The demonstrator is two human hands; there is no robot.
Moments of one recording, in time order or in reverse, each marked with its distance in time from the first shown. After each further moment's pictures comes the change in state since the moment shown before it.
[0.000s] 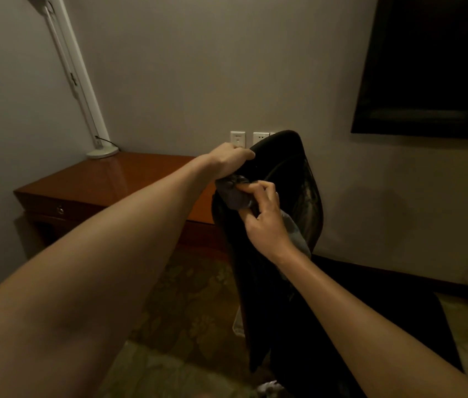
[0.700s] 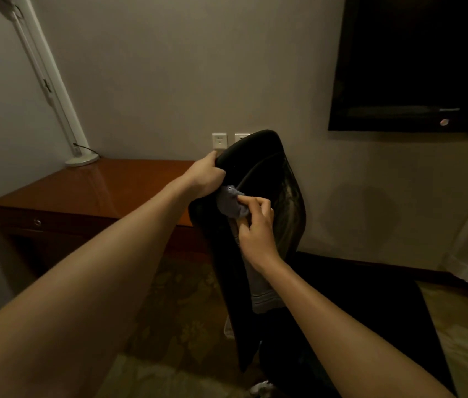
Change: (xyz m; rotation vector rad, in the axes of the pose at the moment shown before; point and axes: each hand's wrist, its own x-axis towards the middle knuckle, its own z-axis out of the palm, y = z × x) left_hand -0.012 -0.013 0.027 0.089 0.112 0.044; right_hand -0.023 0.028 -0.010 -0.051 0.087 0.140
